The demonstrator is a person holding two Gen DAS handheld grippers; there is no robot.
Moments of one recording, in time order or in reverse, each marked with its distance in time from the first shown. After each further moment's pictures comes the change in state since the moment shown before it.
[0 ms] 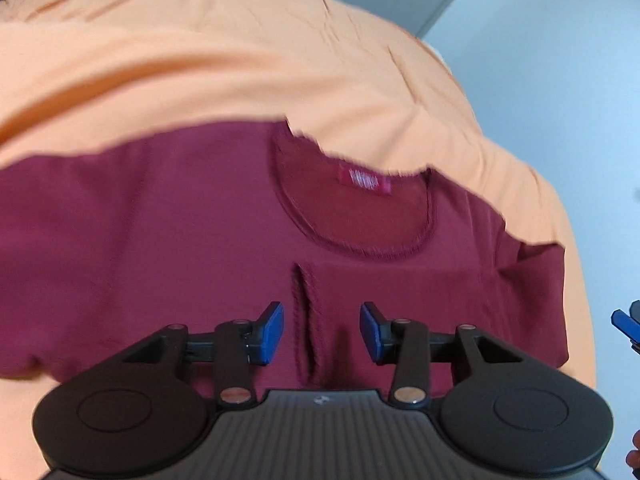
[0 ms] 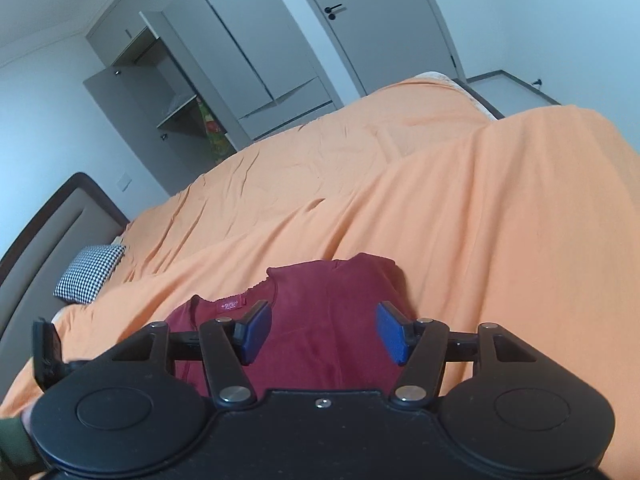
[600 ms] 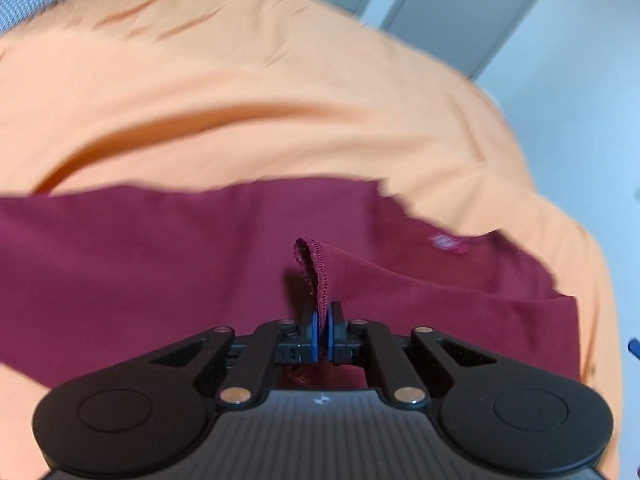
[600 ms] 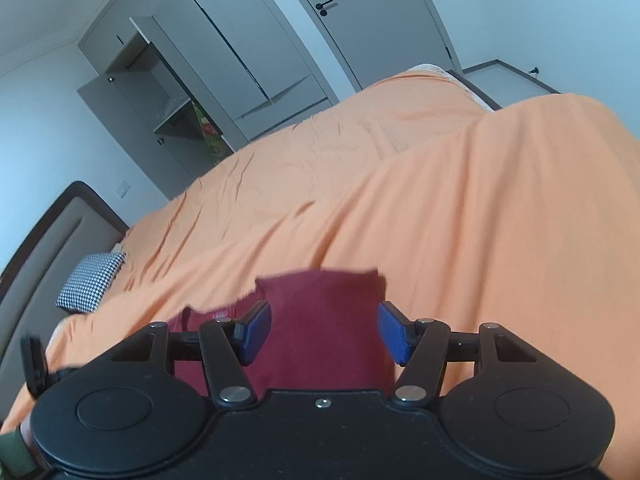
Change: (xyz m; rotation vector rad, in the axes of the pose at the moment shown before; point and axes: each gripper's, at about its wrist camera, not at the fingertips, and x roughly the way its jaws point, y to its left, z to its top) left arm -0.034 0.047 0.011 -0.114 -0.103 0.143; right arm 0.038 -0.021 0.019 0.036 0.011 0.020
